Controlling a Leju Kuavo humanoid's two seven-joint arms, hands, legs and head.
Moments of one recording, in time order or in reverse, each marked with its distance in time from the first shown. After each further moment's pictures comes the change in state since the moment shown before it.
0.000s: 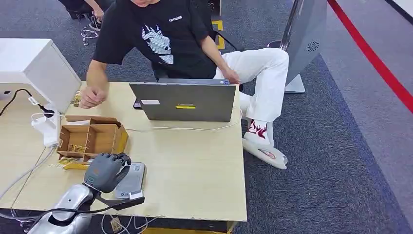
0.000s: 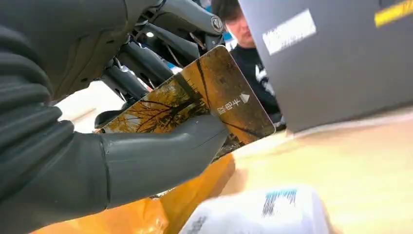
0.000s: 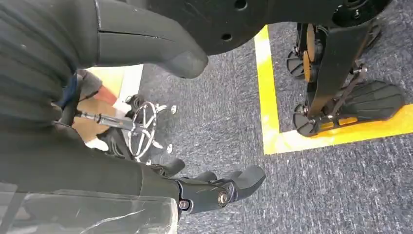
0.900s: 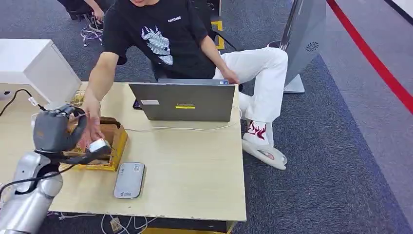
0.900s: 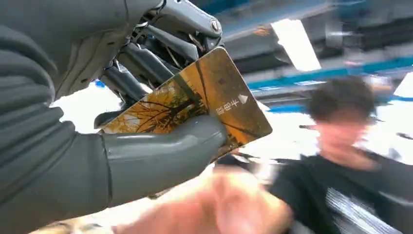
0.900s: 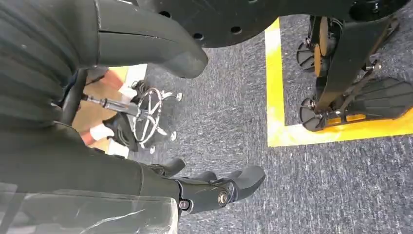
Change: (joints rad) left arm -0.185 0.020 0.299 0.011 0.238 0.115 -0.154; right arm -0.003 0.002 -0.027 0.000 0.103 0.016 -0.001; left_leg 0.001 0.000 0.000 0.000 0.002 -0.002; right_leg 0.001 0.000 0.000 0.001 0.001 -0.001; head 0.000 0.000
